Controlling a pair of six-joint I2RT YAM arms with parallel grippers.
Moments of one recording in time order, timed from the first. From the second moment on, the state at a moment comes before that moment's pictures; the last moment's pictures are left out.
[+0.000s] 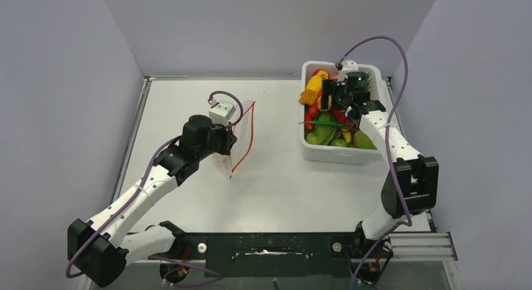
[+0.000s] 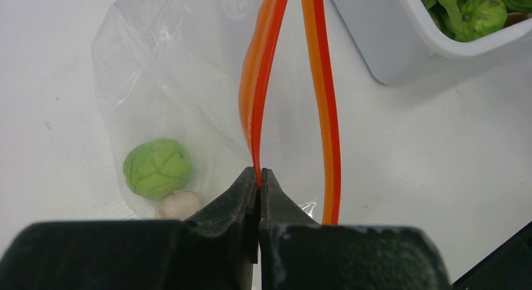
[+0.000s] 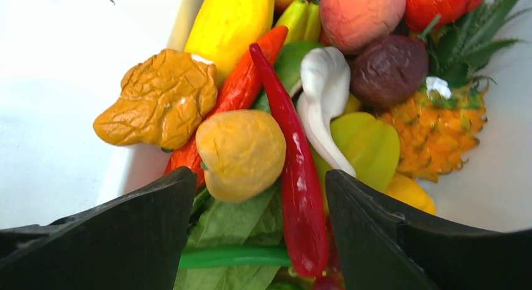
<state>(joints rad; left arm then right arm) -0.58 1.09 0.92 -0.29 0.01 -0.17 0.16 1.59 1.30 -0.28 0.02 0.05</state>
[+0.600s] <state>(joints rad) -0.55 1.08 0.90 -0.29 0.03 -0.17 0.15 1.76 1.44 -0.34 -0.09 -0.04</state>
